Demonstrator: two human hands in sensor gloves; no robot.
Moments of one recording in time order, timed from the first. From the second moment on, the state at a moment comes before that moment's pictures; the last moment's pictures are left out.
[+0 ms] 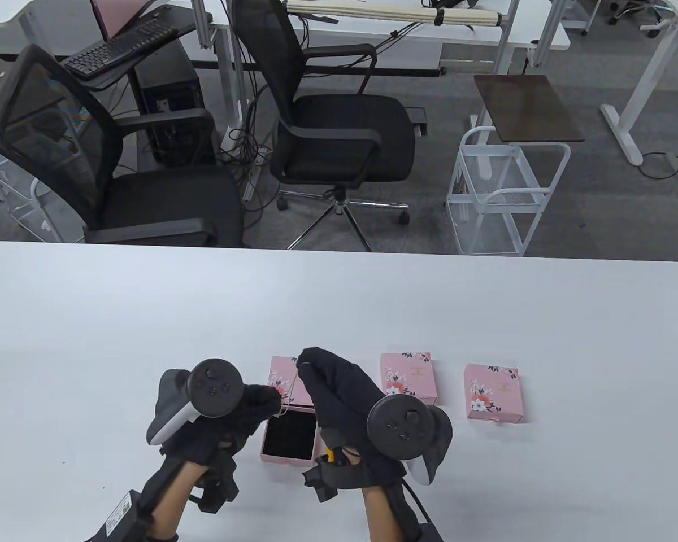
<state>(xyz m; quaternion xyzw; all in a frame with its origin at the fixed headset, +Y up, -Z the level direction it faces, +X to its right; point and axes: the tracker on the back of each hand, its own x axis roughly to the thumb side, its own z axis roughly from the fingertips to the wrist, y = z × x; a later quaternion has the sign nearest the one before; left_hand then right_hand) -0.182 -0.649 -0.314 -0.12 -0.13 0.21 0.96 0.042 -0.589 -0.277 0.17 -0.18 0.85 0.46</state>
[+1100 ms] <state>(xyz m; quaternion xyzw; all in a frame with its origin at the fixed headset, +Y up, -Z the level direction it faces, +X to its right) -0.195 -0.619 -0.293 0.01 -0.19 0.49 0.85 0.032 -0.592 -0.280 0.20 -0.13 0.87 0.43</state>
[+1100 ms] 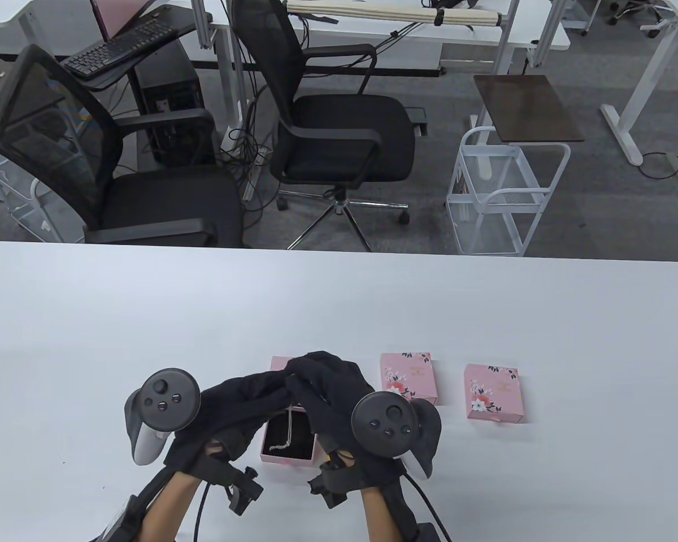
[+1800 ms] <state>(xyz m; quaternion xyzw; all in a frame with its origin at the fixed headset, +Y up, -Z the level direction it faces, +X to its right) -0.209 -0.632 -0.304 -0.09 -0.18 0.67 0.71 0.036 -0.601 -0.287 0.17 -0.13 0.87 0.45</state>
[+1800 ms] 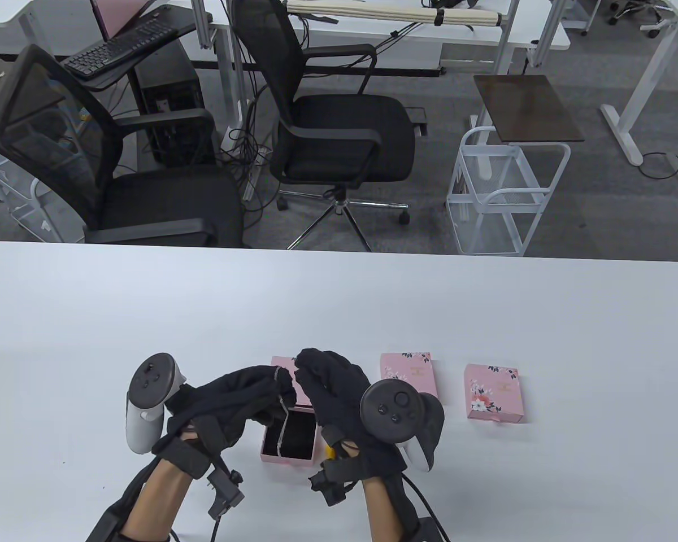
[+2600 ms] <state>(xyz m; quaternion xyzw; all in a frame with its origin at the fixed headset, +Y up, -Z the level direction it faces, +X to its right) -0.216 -0.632 -0.298 -0.02 -0.13 0.71 0.69 -0.017 -0.603 -0.266 0.20 -0.18 0.89 0.37</state>
